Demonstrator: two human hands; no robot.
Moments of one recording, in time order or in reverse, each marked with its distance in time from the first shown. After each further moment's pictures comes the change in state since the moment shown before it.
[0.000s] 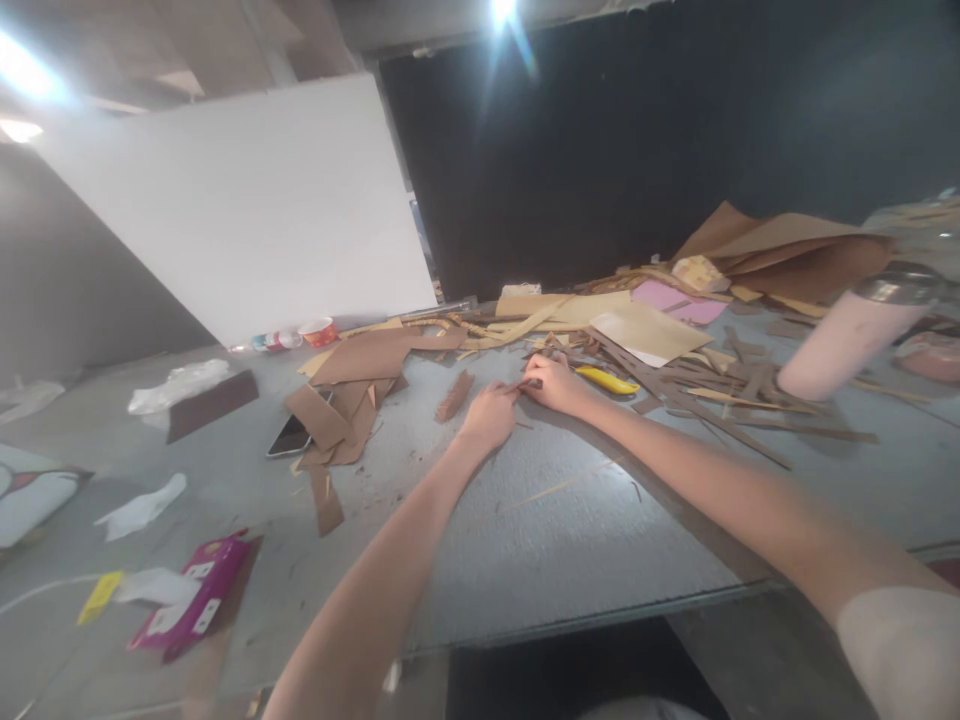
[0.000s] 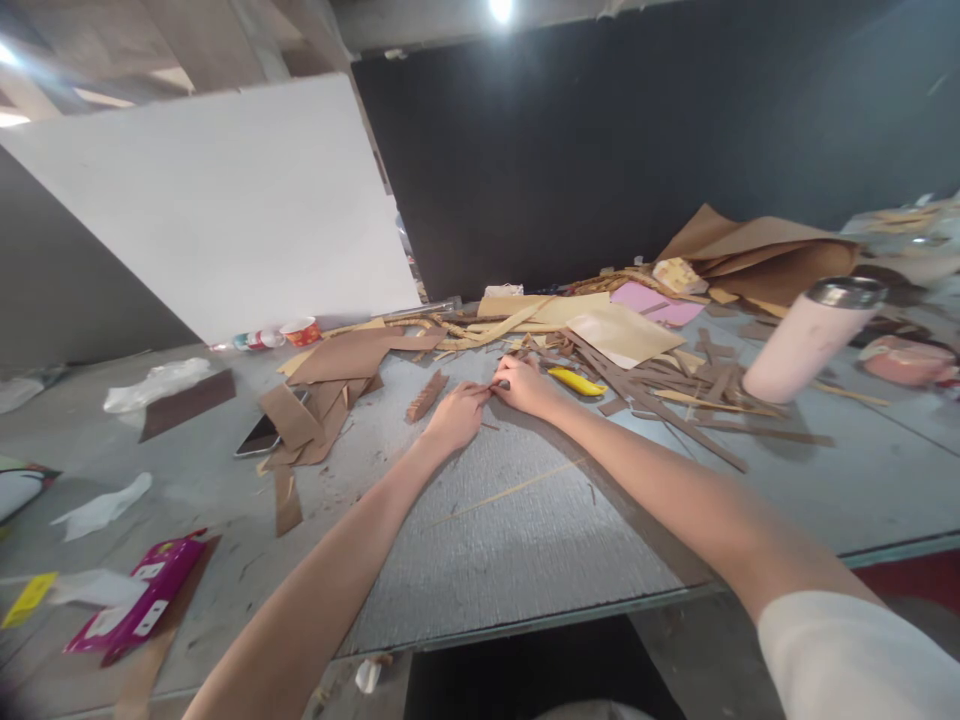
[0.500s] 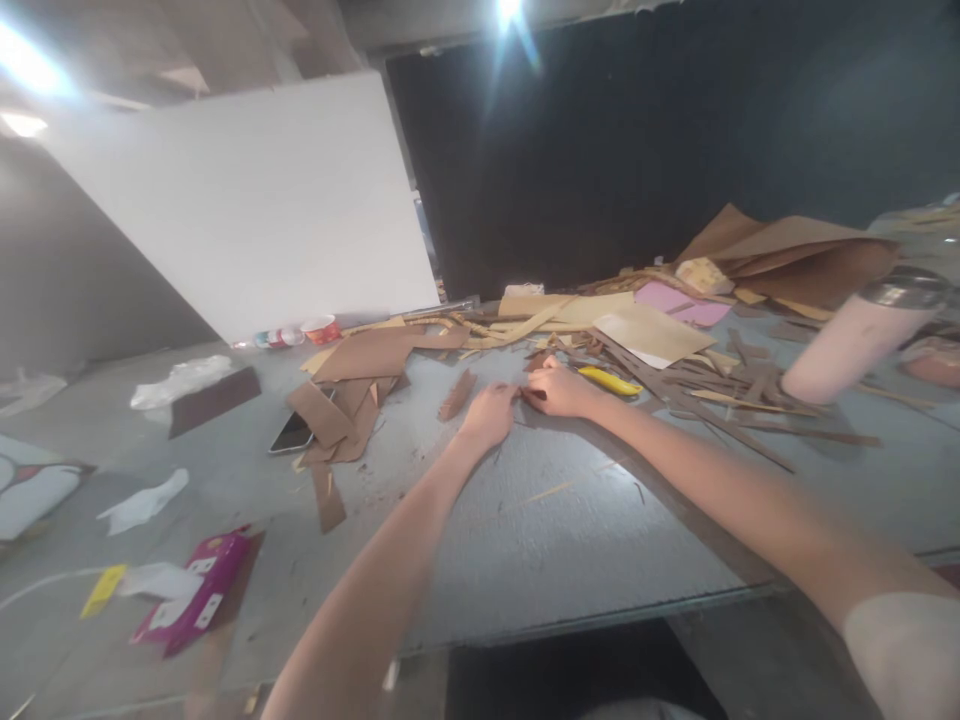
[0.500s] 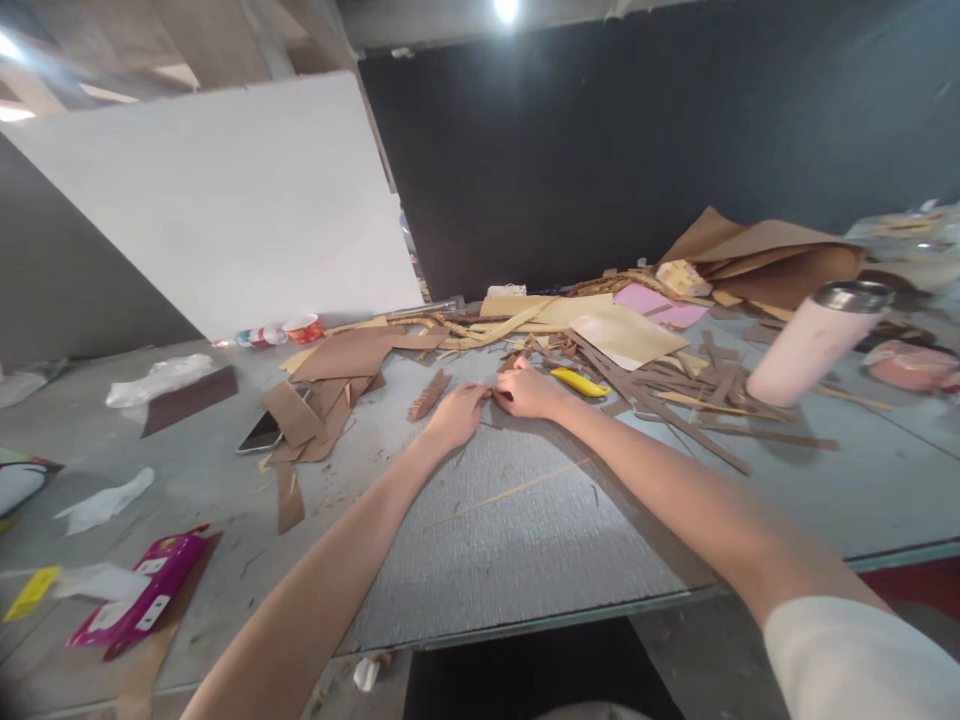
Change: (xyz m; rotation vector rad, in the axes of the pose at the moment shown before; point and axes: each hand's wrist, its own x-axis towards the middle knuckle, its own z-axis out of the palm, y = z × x) left_hand -0.002 -0.006 0.002 -0.116 0.023 -0.130; right_hand -0.002 -0.008 -0.017 -0.172 -0.212 -0.270
